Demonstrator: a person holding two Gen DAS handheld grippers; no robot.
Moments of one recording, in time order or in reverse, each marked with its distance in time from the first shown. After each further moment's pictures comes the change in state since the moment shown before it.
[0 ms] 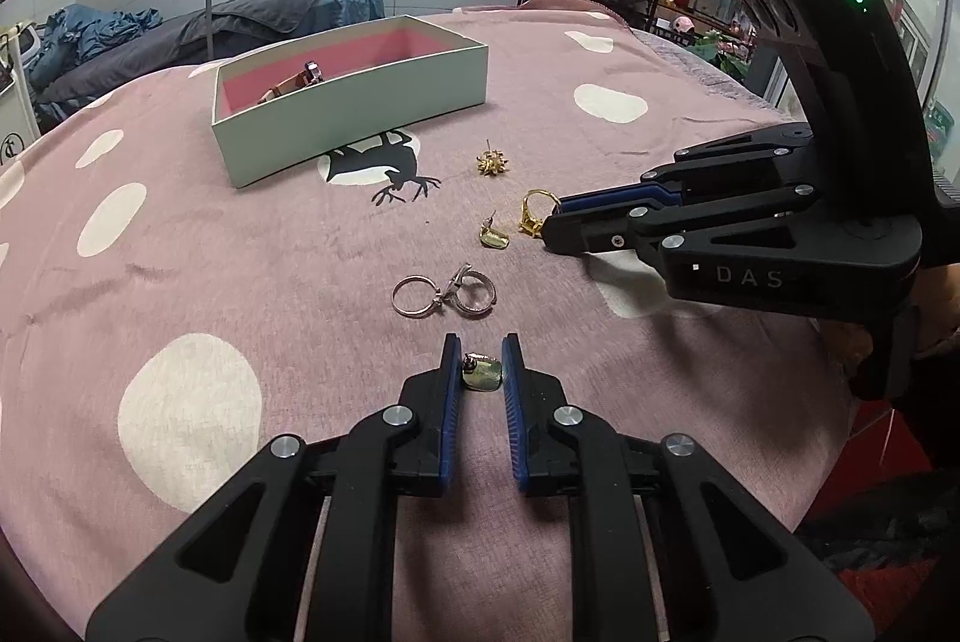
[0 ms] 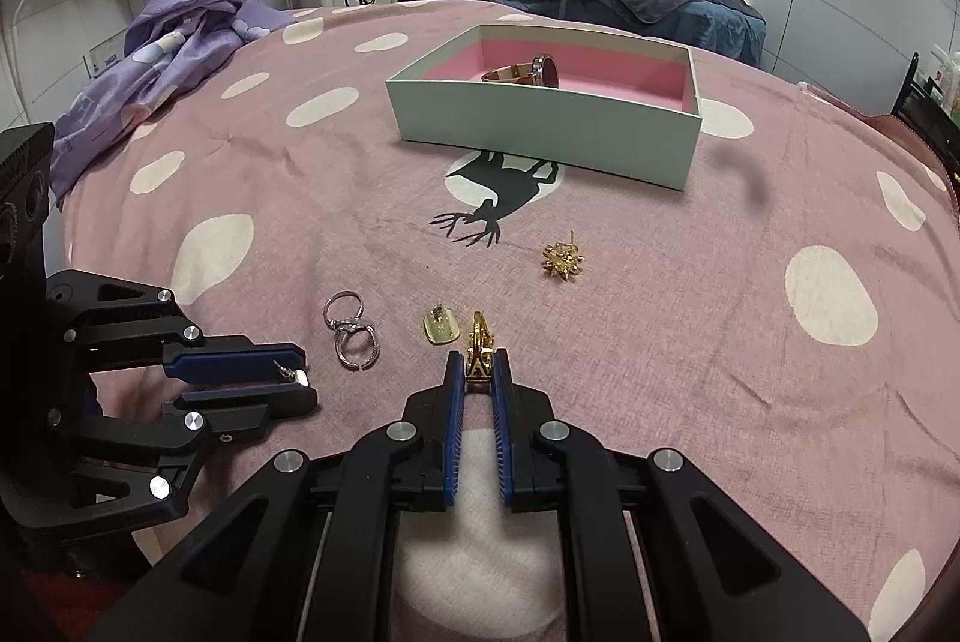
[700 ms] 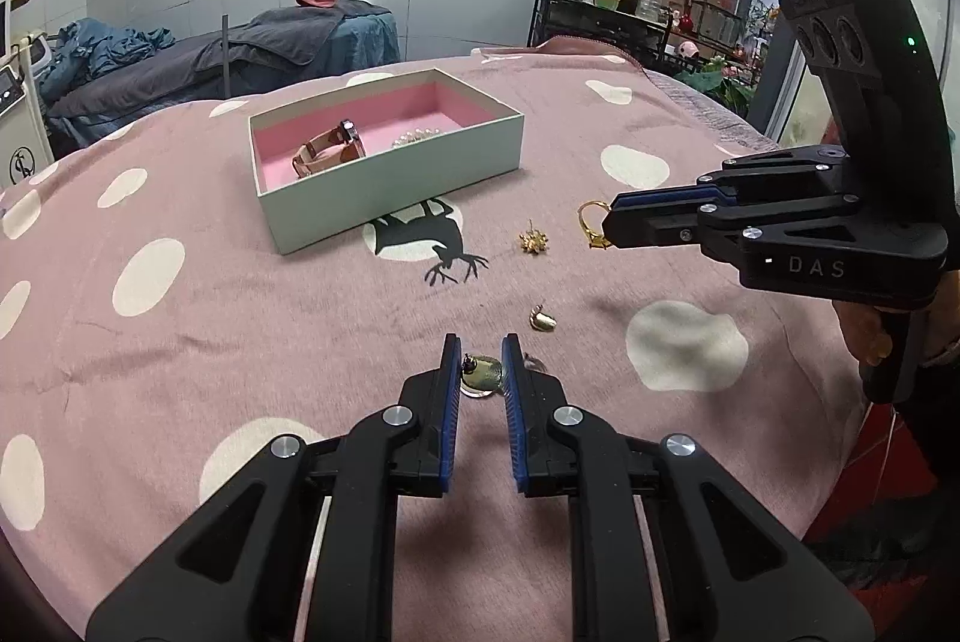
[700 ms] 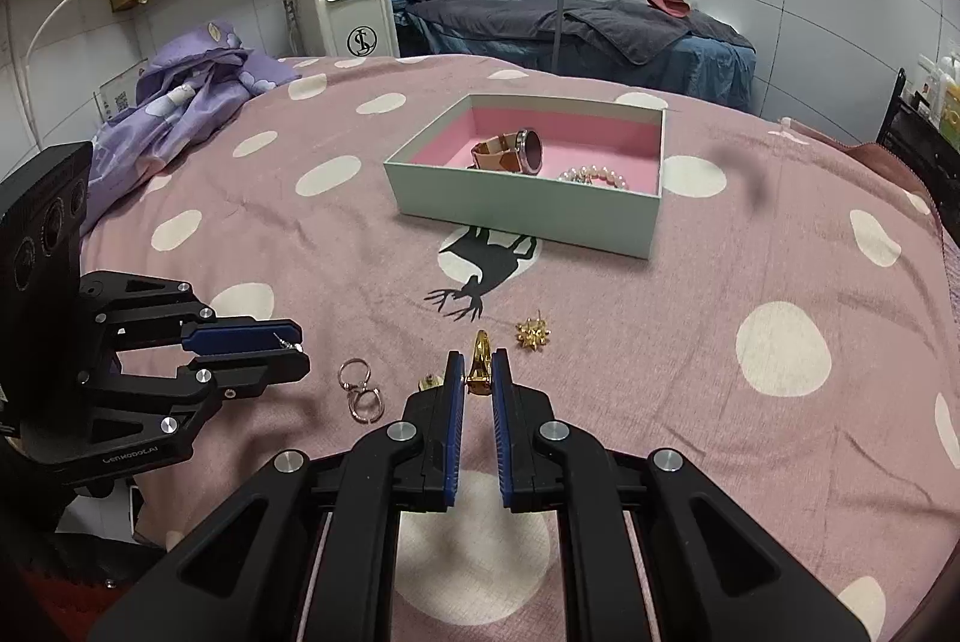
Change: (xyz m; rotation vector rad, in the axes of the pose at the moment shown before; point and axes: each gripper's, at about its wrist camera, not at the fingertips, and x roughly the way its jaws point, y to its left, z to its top) left arm -0.017 0.024 0.030 -0.003 -0.068 0.021; right arm -0.032 -0.007 0.029 -0.004 -0.100 0.011
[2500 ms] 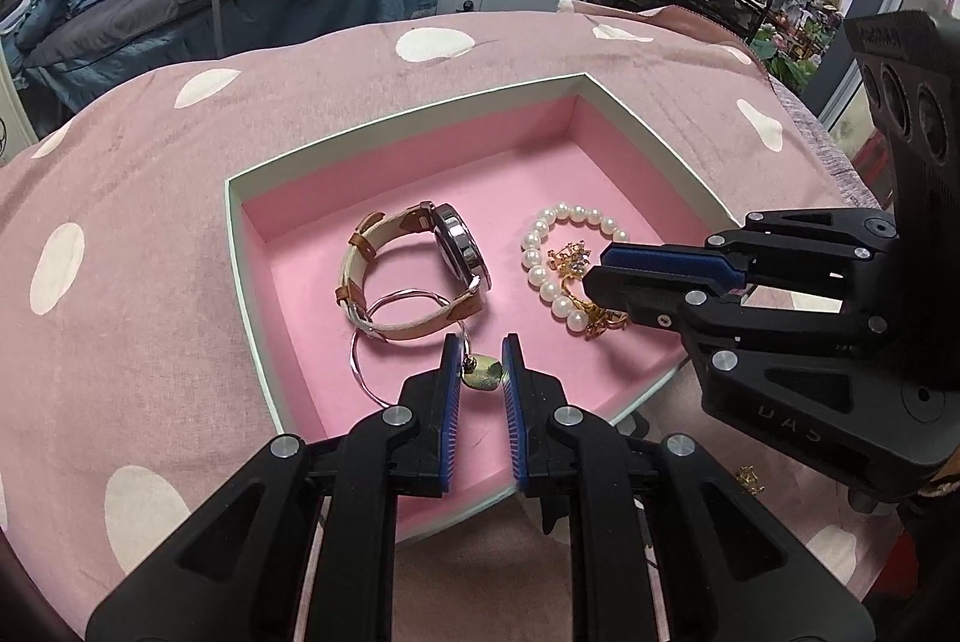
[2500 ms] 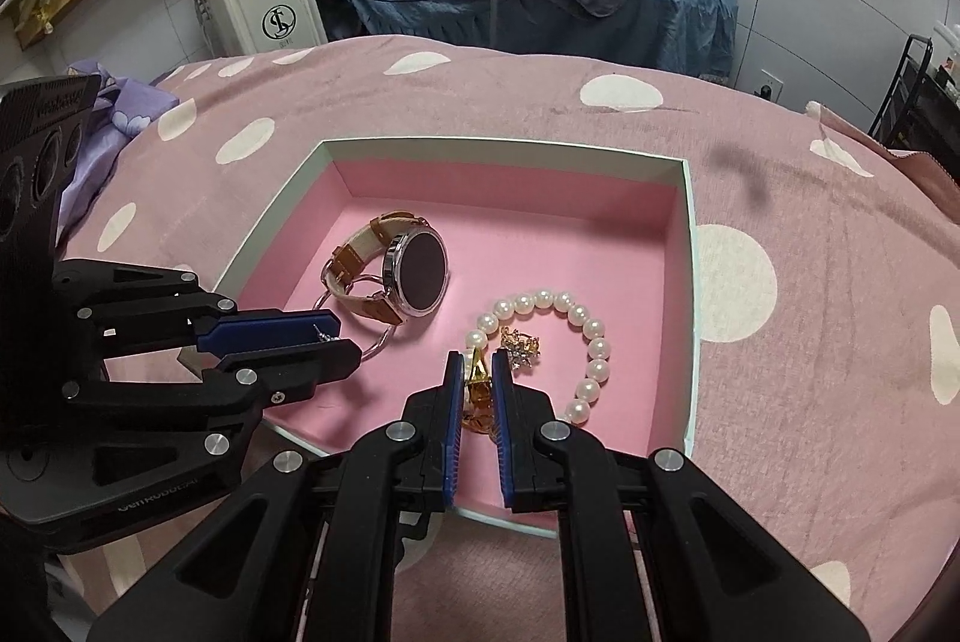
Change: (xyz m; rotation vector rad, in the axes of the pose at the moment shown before) left arm 0.142 0.103 0.127 -0.080 0.237 -0.003; right arm 0.137 -0.058 0.110 0.119 0.141 -0.081
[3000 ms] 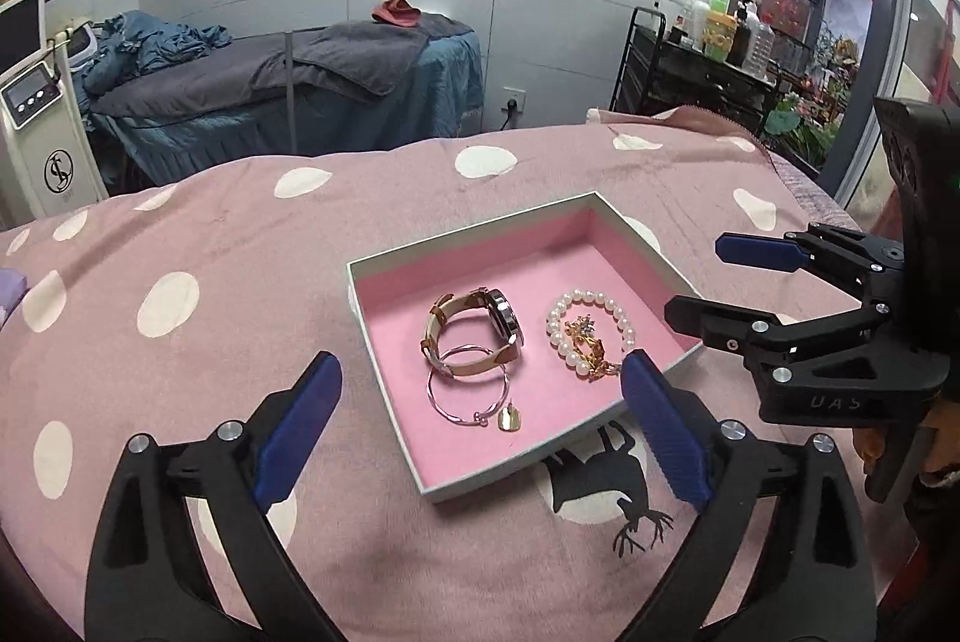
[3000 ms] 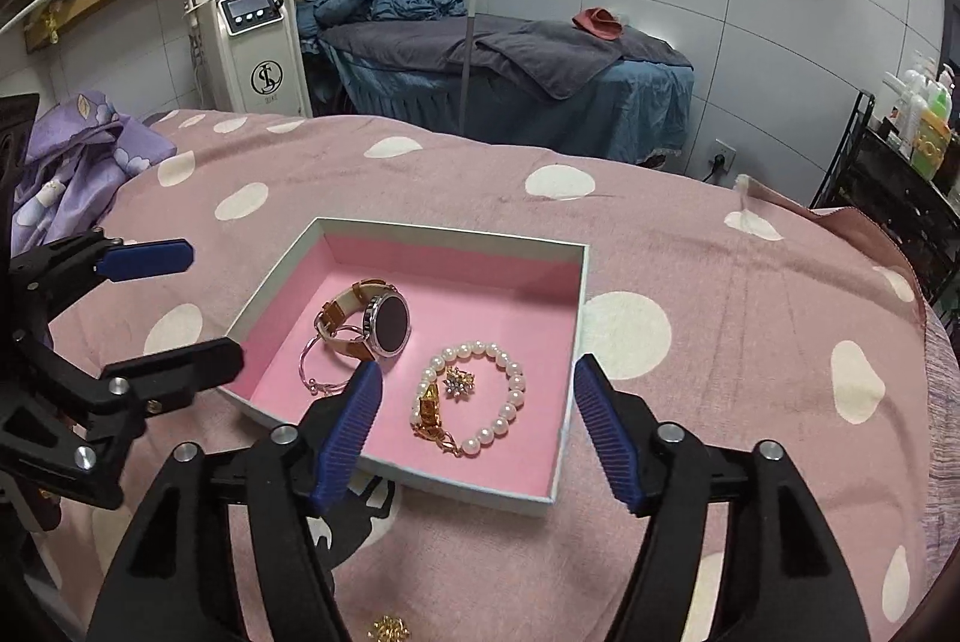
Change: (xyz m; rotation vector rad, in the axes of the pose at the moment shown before) left arm -0.085 -0.008 -0.022 -0.031 -0.253 0.114; right arm -0.069 -0.013 -0.012 -0.008 -0.182 -0.081
